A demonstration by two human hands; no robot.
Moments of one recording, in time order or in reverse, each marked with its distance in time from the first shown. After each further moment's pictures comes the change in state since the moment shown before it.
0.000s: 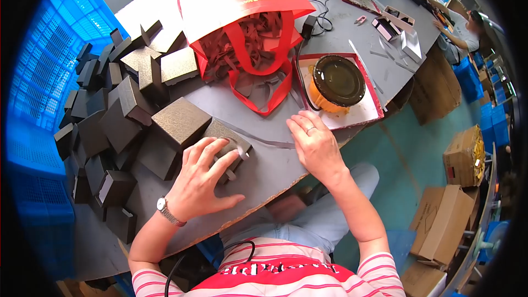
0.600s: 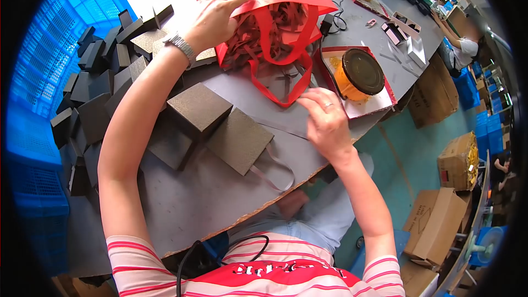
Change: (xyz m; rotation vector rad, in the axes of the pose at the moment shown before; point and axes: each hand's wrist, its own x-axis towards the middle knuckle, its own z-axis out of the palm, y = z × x) left_hand 0.194 -0.158 -0.041 0.240 0.393 0.196; right_hand 0.042 -0.013 0.004 0.038 0.146 -0.061
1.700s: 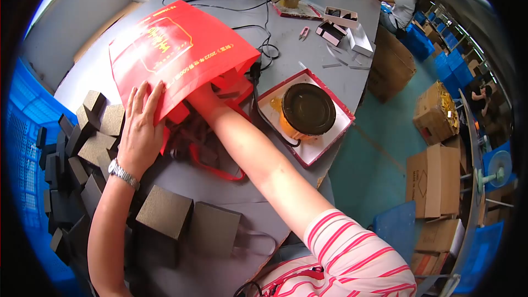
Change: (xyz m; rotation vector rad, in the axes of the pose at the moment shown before) left_hand -0.008 0.008 0.007 -0.044 -0.176 -0.196; right_hand 0.228 0.120 0.189 0.150 0.265 0.312
